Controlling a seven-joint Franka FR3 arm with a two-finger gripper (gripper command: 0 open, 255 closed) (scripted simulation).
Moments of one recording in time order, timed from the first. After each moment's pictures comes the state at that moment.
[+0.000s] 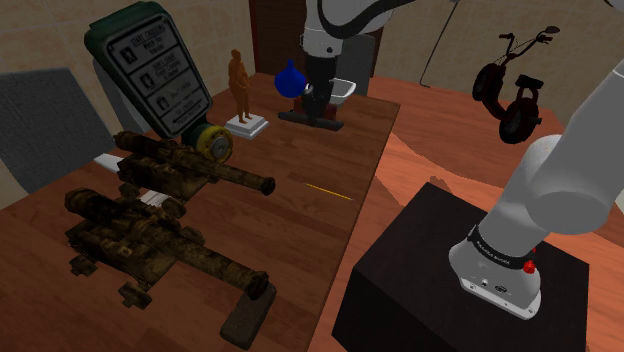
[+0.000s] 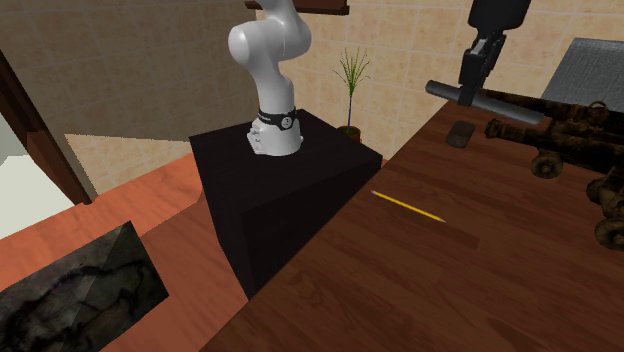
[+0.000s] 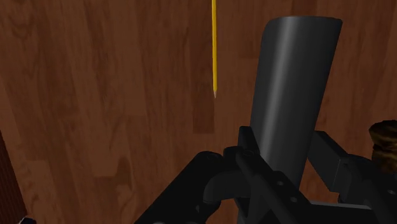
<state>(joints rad) 0.17 -0.05 0.05 -2.04 0.09 1.98 -0.07</state>
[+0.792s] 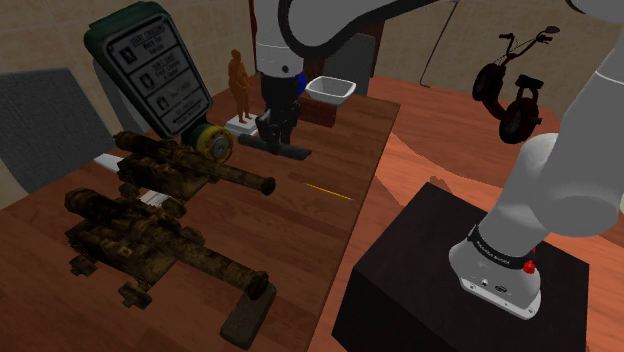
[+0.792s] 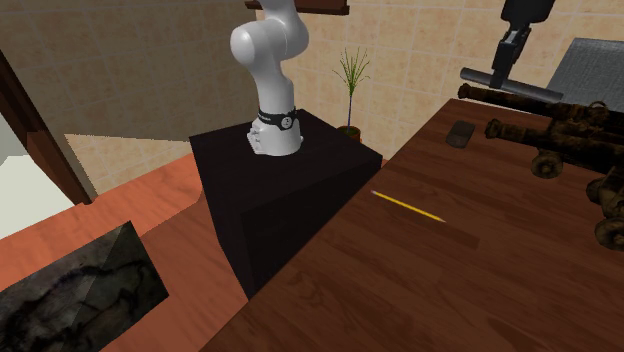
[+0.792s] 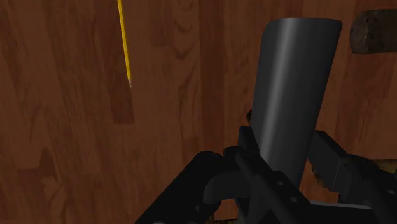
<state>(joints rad) 0.31 0.05 0.19 -1.94 0.08 1.99 0.21</state>
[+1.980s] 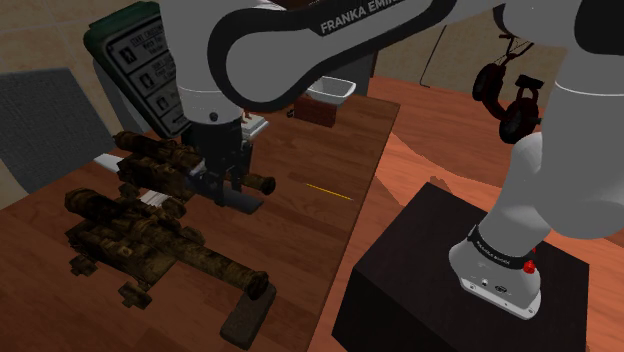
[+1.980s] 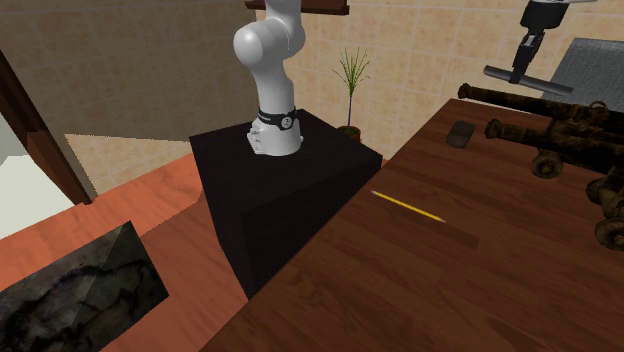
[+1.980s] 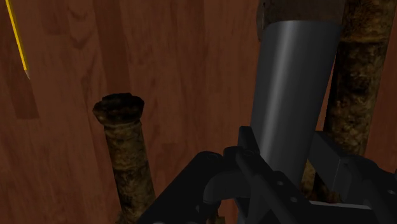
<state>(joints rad) 0.48 0.29 0.30 -1.69 -0.01 2.00 0.51</state>
